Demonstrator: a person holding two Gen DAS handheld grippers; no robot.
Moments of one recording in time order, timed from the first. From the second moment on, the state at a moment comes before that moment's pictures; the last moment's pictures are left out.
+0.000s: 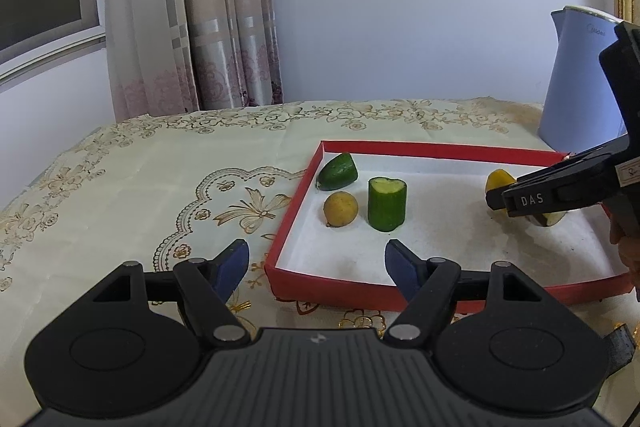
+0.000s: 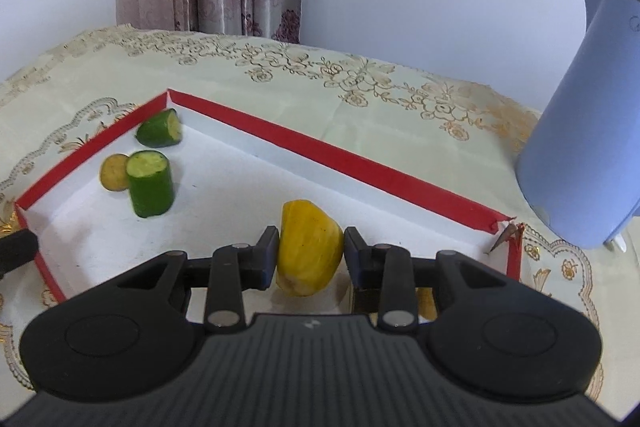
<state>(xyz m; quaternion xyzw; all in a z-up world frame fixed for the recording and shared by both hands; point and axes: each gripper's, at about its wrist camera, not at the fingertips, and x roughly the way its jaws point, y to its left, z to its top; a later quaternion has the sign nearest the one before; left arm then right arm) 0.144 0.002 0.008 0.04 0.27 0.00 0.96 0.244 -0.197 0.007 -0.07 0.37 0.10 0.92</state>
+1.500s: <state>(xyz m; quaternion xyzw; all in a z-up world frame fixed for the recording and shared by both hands) 0.080 -0.043 -0.020 0.17 0.28 -0.07 0.94 0.023 -0.271 -0.008 0.13 0.20 0.08 0.97</state>
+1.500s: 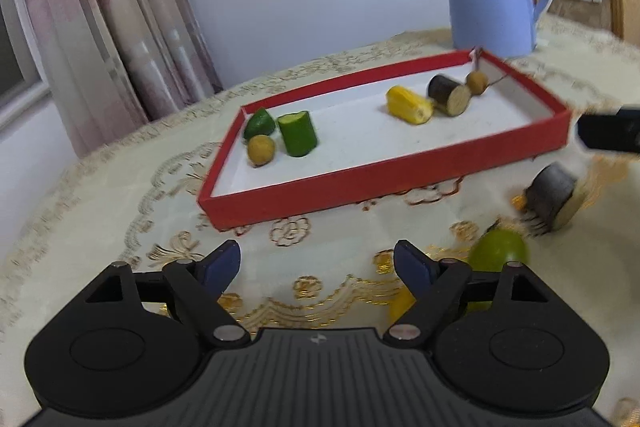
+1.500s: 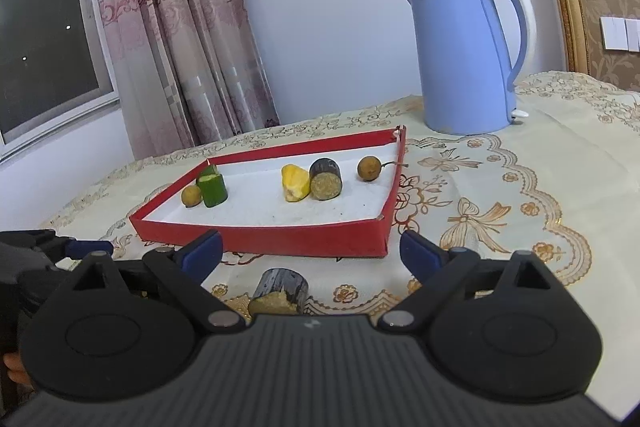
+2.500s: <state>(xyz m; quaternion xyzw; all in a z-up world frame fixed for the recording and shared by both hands) 0.102 0.006 0.002 0.04 0.41 -0.23 0.88 0.022 -0.278 -0.009 0.15 0.20 0.08 0.97</state>
